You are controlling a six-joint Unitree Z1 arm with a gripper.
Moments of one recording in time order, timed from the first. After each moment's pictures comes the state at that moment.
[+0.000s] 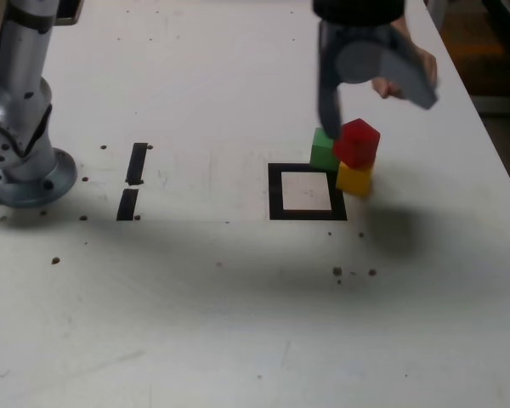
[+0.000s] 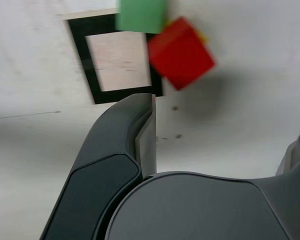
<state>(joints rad) -0.04 2.03 -1.86 1.34 -0.07 0.05</state>
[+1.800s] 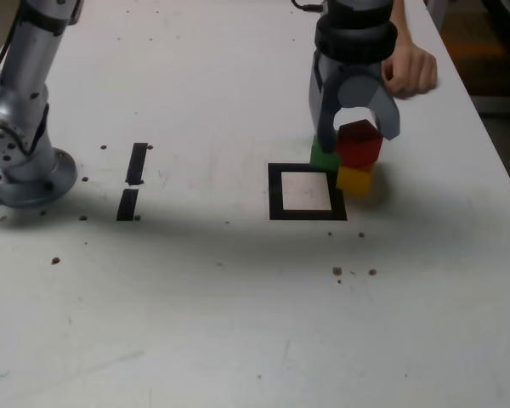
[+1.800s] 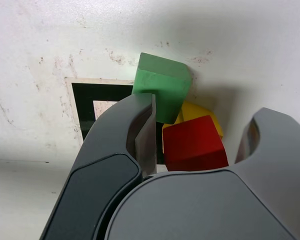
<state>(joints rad) 0.06 2.10 -1.69 1.17 0.00 0.01</state>
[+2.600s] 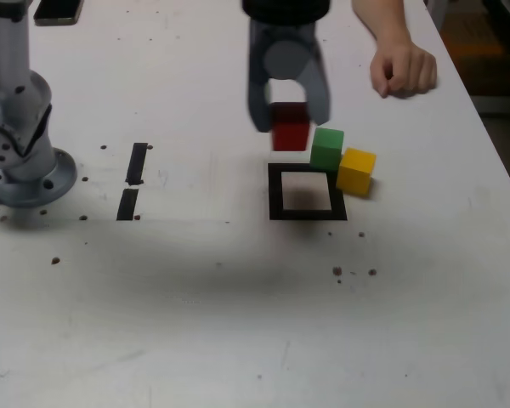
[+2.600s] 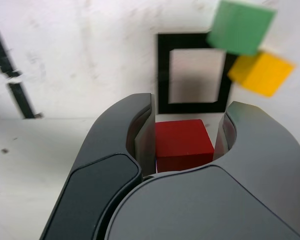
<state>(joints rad) -0.04 1.80 -1.49 1.25 -0.01 -0.02</state>
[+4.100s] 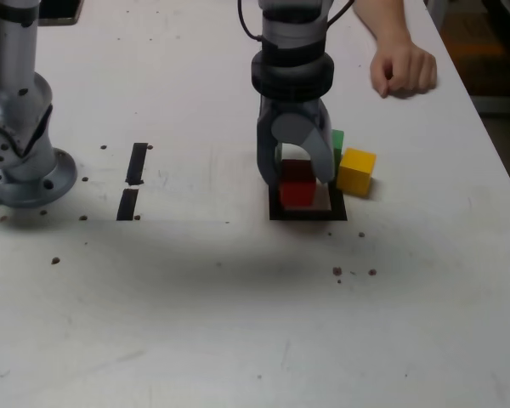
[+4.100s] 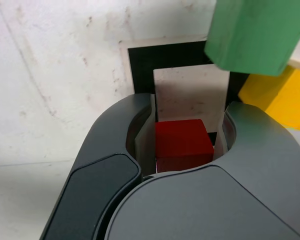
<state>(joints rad) -0.06 1.90 -1.27 0.89 0.00 0.03</state>
